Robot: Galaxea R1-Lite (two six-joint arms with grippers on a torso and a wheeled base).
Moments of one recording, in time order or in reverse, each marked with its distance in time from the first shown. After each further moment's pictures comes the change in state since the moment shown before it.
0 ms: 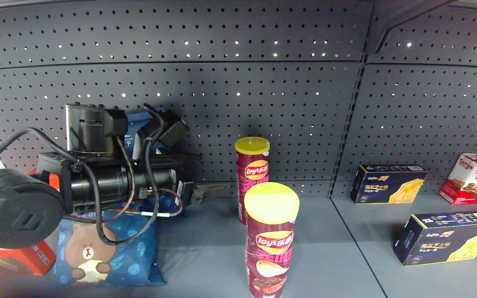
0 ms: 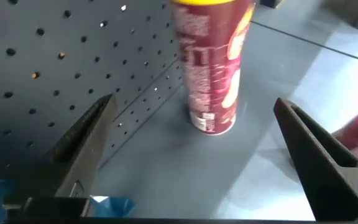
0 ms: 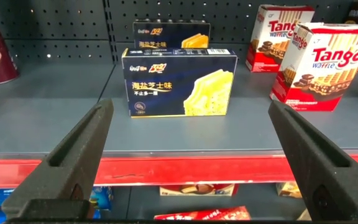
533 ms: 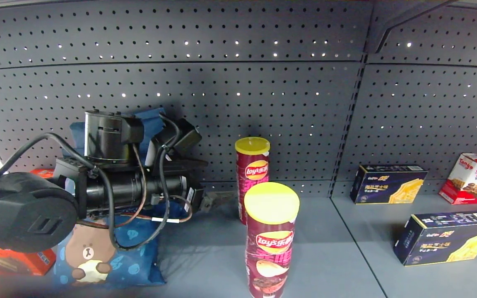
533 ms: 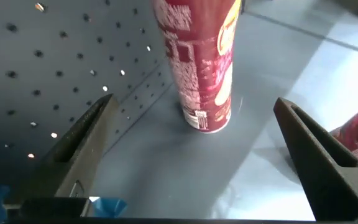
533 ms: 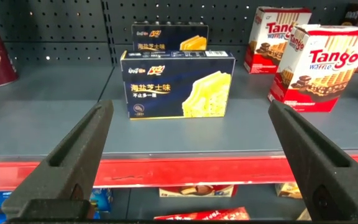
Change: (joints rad) left arm -0.041 0.036 -0.001 0.003 0.065 0.007; right arm 0.000 0.000 -0.004 0.003 -0.003 0.000
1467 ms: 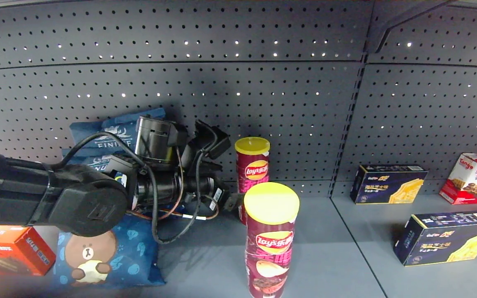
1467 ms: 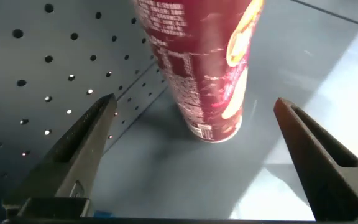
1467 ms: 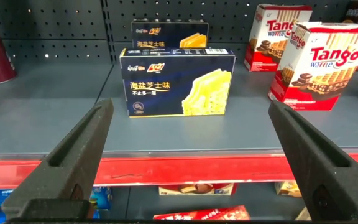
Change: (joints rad) left arm -0.083 0.132 -0.135 0.070 0.143 0.001; right arm 0.000 0.000 0.002 0.000 -0.001 0.000
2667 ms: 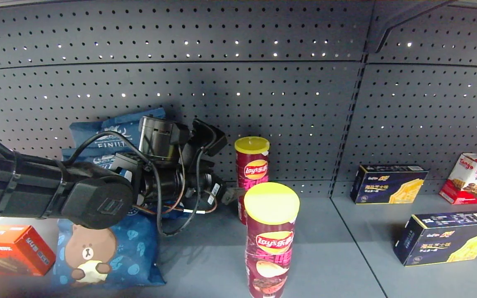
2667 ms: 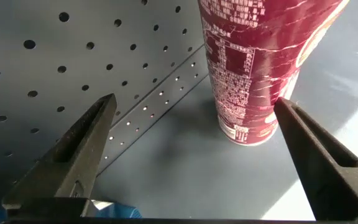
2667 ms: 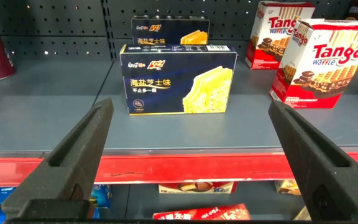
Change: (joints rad) left arm 0.024 0.032 -0.029 0.004 0.089 0.000; right arm 0.000 0.000 0.009 0.000 0.001 0.000
